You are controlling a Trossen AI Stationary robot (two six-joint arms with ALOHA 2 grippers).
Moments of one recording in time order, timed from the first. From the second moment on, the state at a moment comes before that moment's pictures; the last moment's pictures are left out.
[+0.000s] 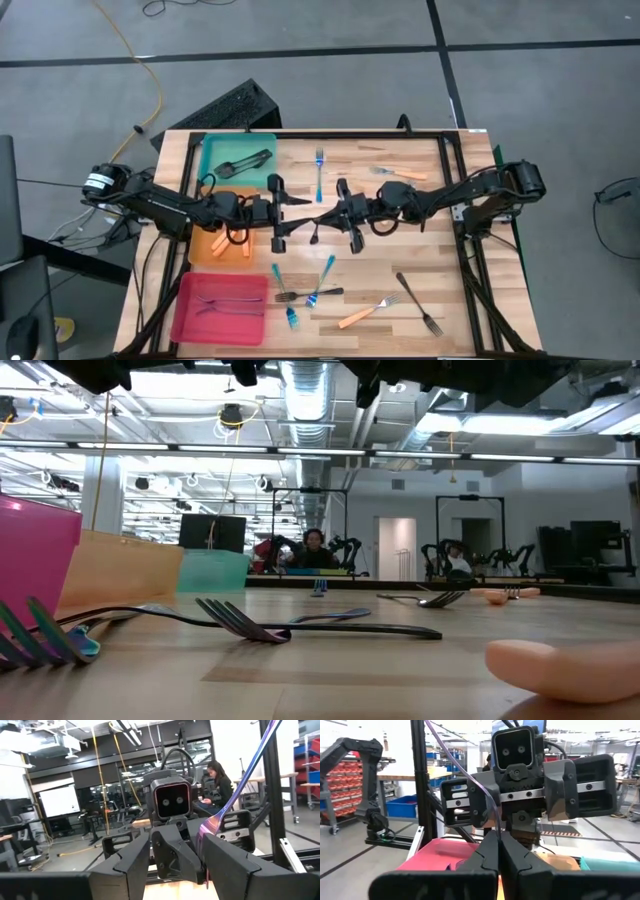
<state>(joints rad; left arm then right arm) -0.16 1.33 0.63 0.93 -0.18 0.22 0.04 1.54 0.83 0.86 -0.14 0.00</state>
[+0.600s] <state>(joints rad) -0.15 1.33 0.63 0.96 -0.16 0.24 0.04 1.49 0.83 0.69 -0.05 -0.03</state>
